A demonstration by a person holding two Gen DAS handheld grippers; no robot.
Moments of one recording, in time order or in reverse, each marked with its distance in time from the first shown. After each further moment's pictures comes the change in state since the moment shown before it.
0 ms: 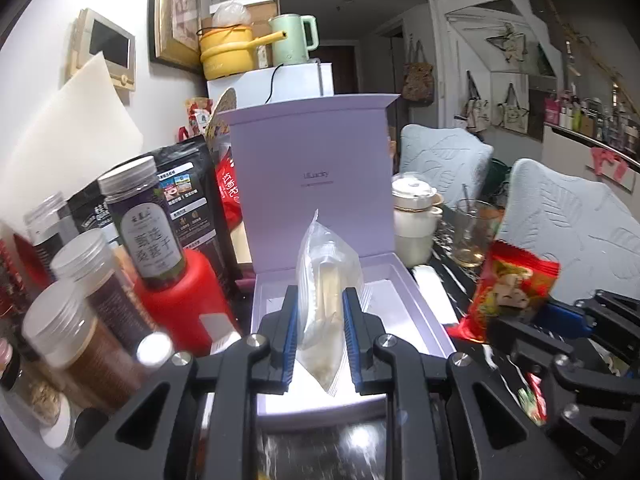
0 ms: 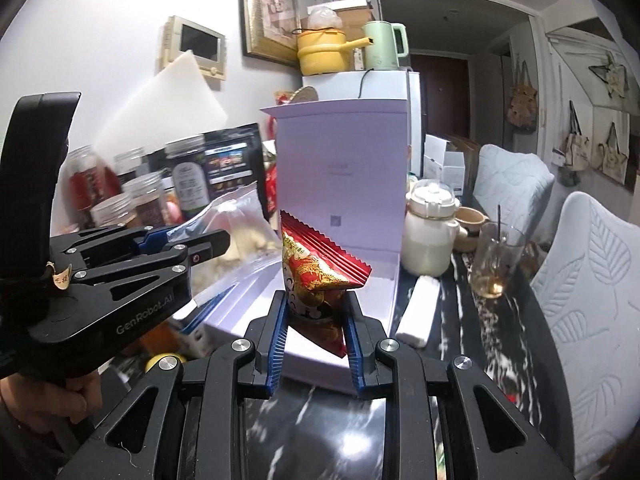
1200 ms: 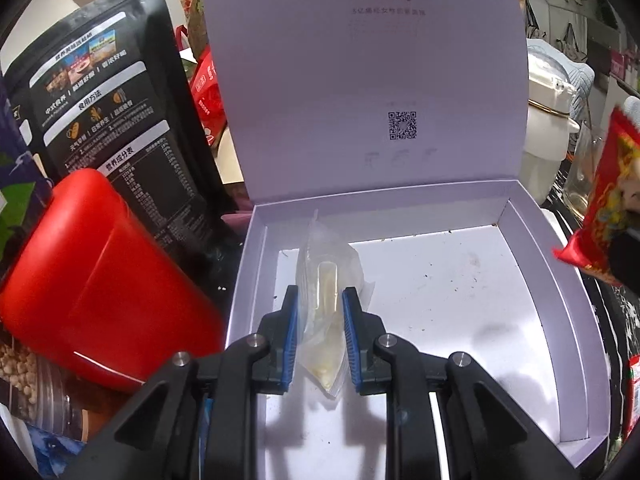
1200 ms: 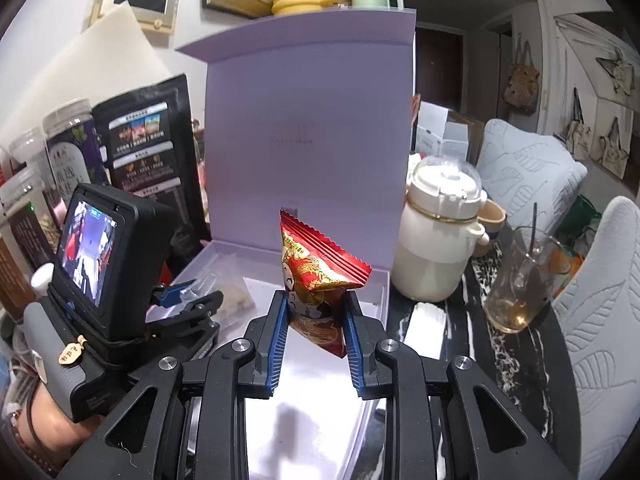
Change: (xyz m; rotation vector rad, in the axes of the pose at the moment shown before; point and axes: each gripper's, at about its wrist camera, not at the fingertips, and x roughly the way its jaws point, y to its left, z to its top) left arm 0.194 0.025 -0.027 -0.028 0.329 0.135; right arm 0.147 -0.038 0.028 -0.009 0.131 -0.066
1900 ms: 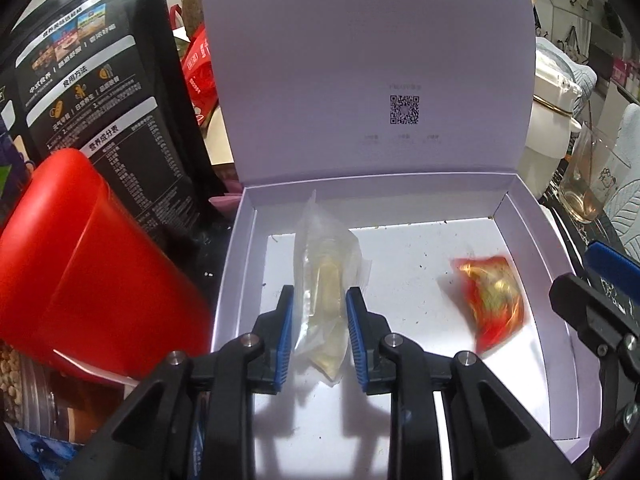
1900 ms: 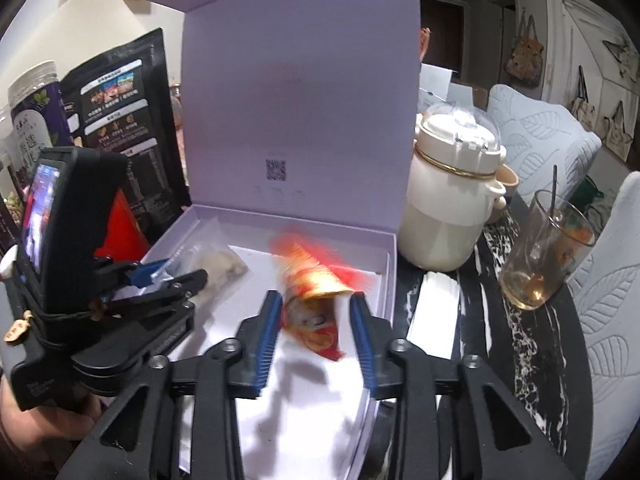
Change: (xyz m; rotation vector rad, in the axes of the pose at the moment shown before) left arm 0.016 0.004 0.001 -0.027 0.069 -0.048; right arm 0.036 -0.005 -0.011 0.021 0.113 -0.008
